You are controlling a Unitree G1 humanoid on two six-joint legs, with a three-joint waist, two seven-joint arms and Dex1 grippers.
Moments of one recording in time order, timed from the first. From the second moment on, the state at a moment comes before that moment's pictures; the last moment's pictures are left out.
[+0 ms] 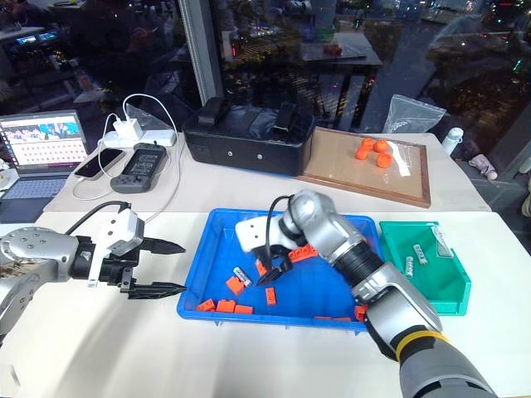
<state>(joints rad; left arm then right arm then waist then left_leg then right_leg) -0.24 1.05 0.07 -0.37 -0.55 0.66 -1.19 -0.96 -0.35 0.62 0.37 -0.21 0.12 1.43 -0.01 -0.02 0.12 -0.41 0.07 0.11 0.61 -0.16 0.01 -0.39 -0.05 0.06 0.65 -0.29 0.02</state>
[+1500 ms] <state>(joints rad) -0.68 0.72 -0.06 -0.18 -0.69 0.69 -1.24 -0.70 -1.05 0.08 -0.13 -0.10 0.71 1.40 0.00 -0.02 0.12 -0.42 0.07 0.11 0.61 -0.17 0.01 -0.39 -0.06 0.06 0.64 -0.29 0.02</state>
